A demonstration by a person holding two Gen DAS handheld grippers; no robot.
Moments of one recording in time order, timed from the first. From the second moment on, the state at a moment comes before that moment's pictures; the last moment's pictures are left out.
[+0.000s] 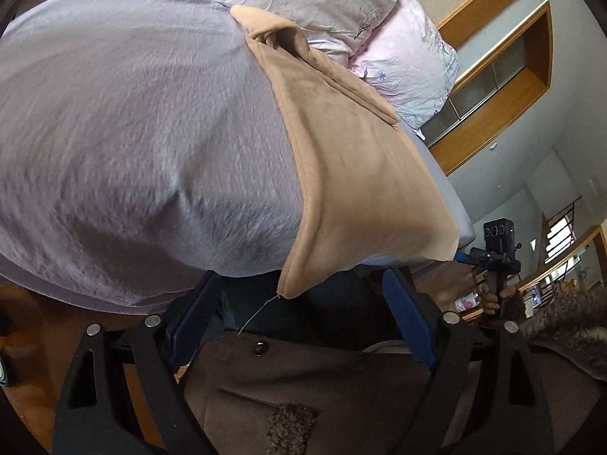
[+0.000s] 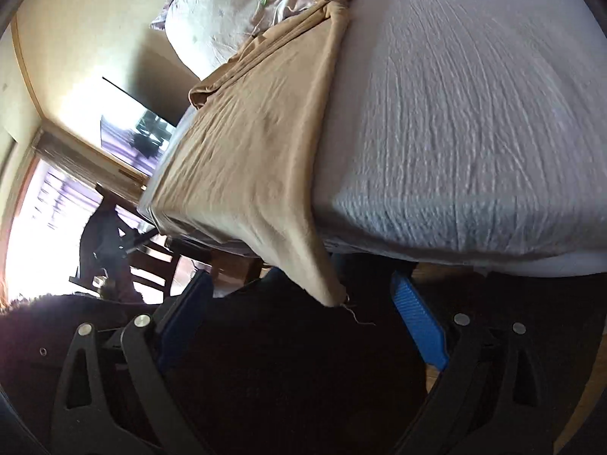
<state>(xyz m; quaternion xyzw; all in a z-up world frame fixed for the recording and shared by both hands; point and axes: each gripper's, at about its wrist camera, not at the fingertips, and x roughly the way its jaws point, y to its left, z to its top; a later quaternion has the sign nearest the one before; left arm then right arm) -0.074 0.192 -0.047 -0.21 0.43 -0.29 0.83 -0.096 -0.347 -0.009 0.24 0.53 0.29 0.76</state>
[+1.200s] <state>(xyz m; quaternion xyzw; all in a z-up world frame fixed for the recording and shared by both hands) 0.272 0.174 0.024 -0.36 0.39 -0.19 0.83 0.273 -0.314 0.048 0.34 0.39 0.15 0.84</state>
